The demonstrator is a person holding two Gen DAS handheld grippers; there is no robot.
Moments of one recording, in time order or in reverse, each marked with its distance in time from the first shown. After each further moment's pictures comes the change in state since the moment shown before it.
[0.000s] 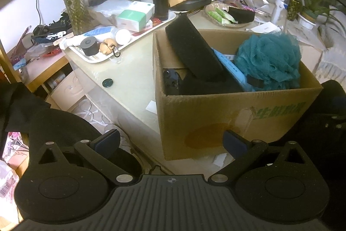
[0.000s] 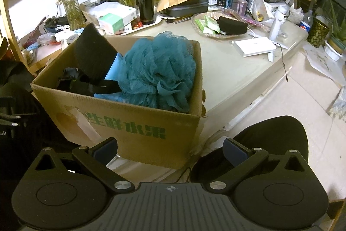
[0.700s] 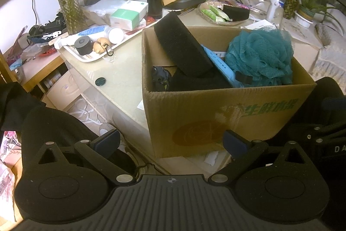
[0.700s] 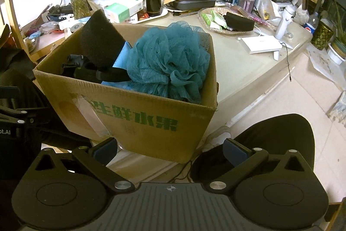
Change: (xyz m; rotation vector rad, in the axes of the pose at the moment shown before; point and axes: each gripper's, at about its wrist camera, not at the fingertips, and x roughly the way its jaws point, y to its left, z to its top) left arm 0.000 -0.012 -0.003 0.008 0.006 -0.014; right arm 0.008 0.017 -0.004 -0.048 0.038 -0.005
